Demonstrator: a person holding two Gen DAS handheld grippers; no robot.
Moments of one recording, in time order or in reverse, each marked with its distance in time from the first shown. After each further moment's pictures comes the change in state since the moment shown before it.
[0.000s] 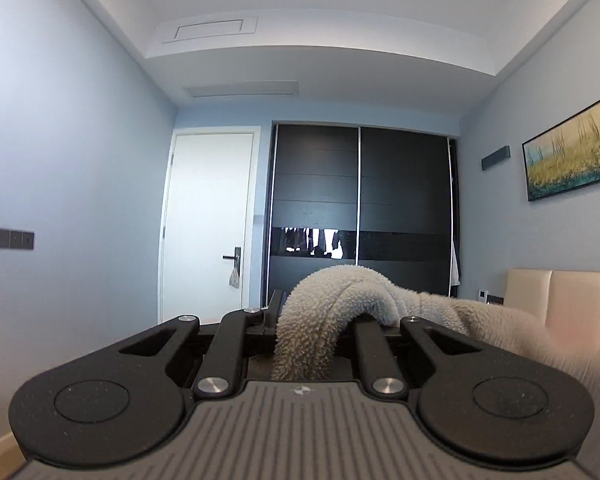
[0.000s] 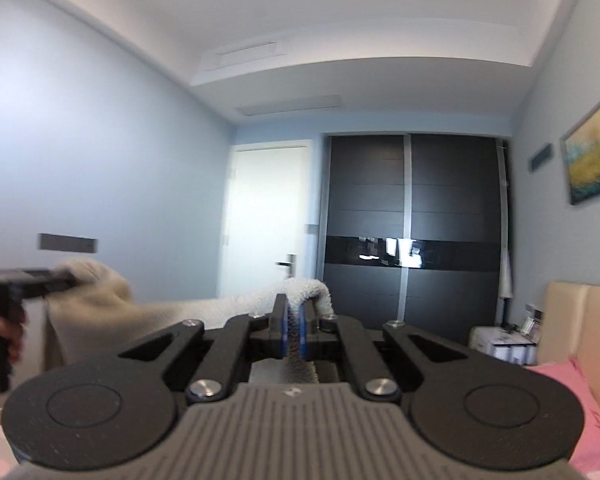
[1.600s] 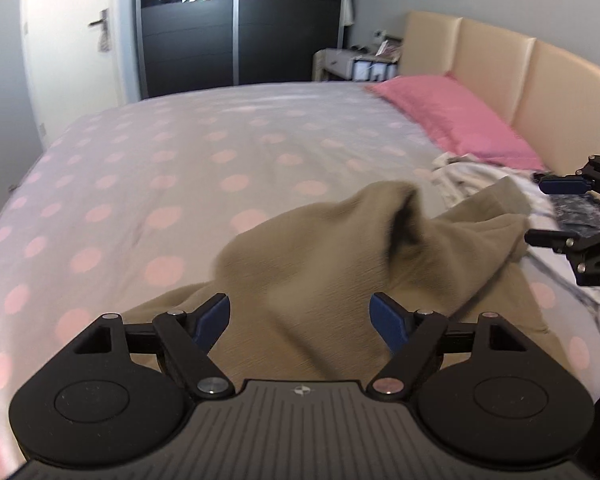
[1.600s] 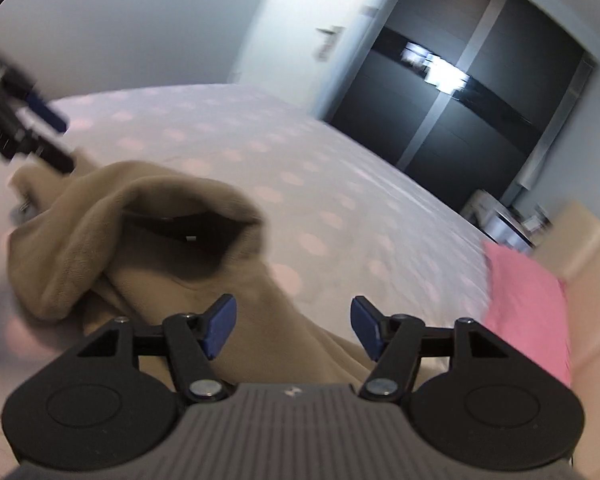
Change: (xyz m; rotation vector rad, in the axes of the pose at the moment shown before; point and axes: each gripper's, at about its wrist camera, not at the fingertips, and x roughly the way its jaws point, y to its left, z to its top) left arm 0.051 -0.015 -0.241 0.114 0.779 -0.349; right arm 0.098 0.030 -0.259 -0.432 0.665 0.090
